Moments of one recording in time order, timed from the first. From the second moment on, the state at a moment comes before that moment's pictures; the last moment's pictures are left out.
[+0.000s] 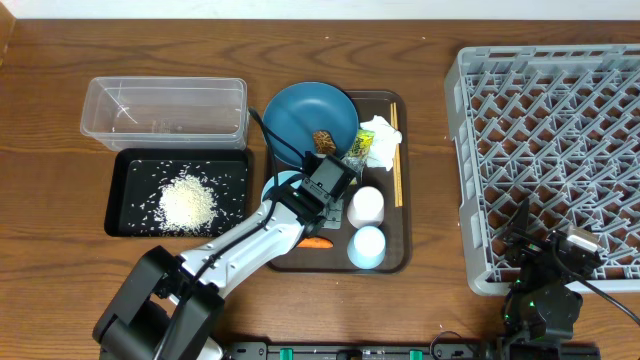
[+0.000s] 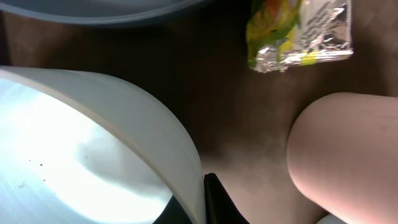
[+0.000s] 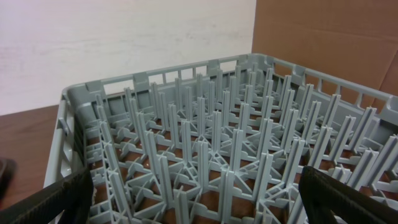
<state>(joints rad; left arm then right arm) -0.68 1.63 0.91 -0.47 -0.14 -0.55 -0.10 0.02 0.02 -0.07 0.34 0.07</state>
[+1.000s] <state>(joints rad) -0.68 1.62 0.91 -0.45 -0.11 -0.56 -0.10 0.02 0.02 -0.07 0.34 0.07</state>
